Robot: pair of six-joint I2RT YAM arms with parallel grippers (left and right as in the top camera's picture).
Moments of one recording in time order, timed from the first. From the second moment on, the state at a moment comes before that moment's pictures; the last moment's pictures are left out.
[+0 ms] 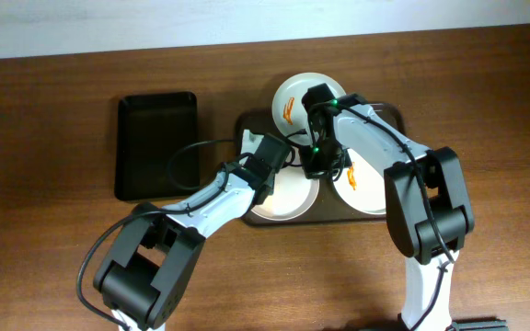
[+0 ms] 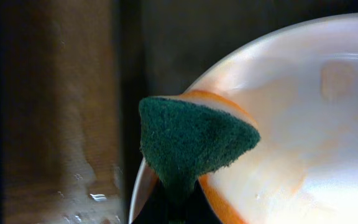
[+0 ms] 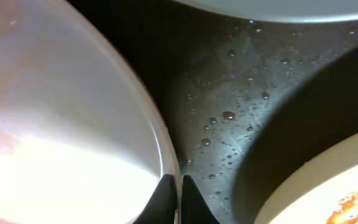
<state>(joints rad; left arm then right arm) -0.64 1.97 1.19 -0.36 -0.41 -0.42 0.30 2.13 1.56 -1.02 -0.13 0.15</state>
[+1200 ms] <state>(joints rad) -0.52 1.63 1.21 -0.56 -0.27 -0.43 0.30 2.14 1.91 -1.37 0.12 0.15</state>
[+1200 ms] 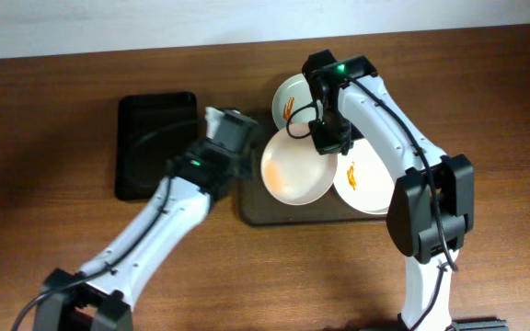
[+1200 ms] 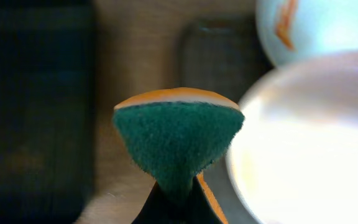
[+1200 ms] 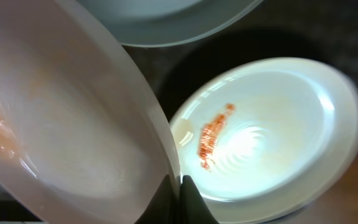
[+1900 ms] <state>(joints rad) -0.01 1.88 1.21 -0.37 0.01 -0.07 0.70 2.14 2.08 -1.60 0.86 0.32</state>
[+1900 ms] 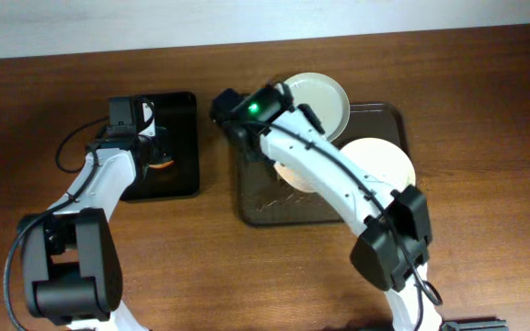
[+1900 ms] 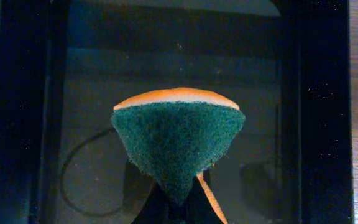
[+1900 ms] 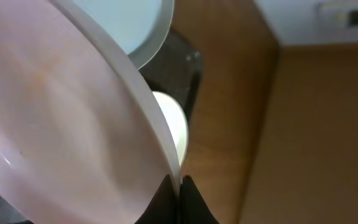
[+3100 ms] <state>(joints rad) -0.01 1.97 1.21 -0.36 0.02 -0.07 -0.52 2.14 2.08 -1.52 -0.46 0.05</state>
